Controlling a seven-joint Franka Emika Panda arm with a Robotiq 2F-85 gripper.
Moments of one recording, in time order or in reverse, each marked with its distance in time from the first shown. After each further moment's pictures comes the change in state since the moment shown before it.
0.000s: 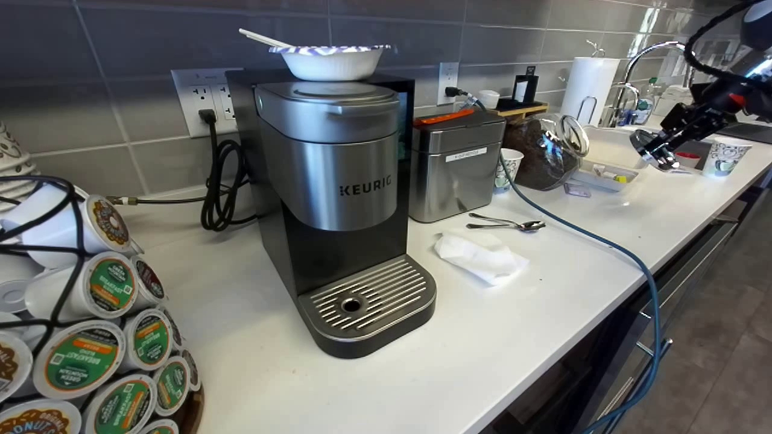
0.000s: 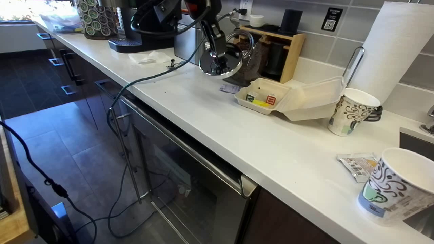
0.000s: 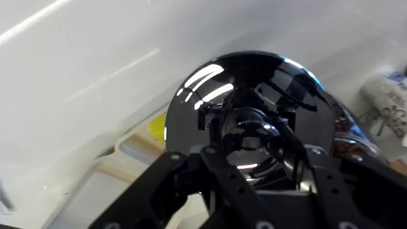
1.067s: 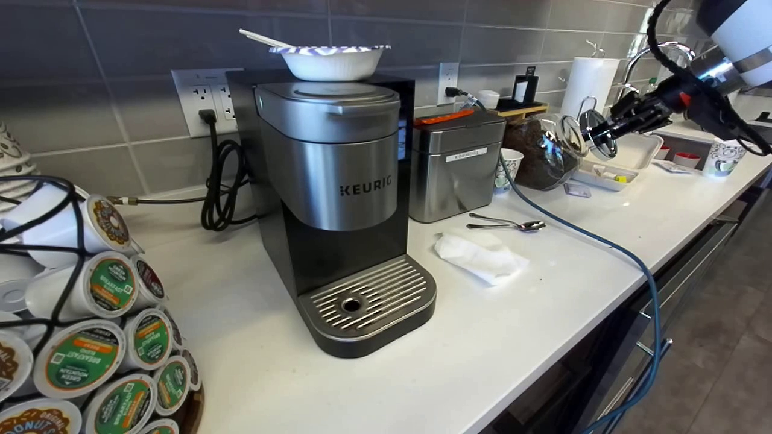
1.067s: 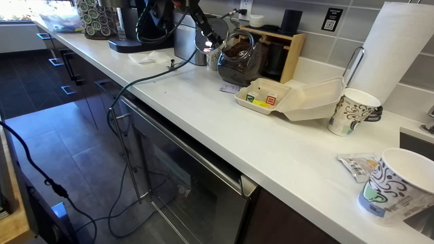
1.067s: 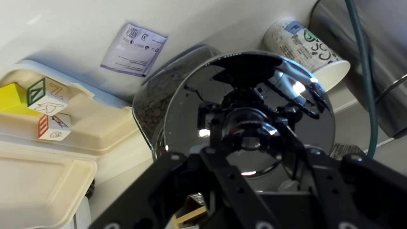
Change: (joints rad) arm 0.158 -0.028 0.116 -0.062 0.529 0.295 -0.286
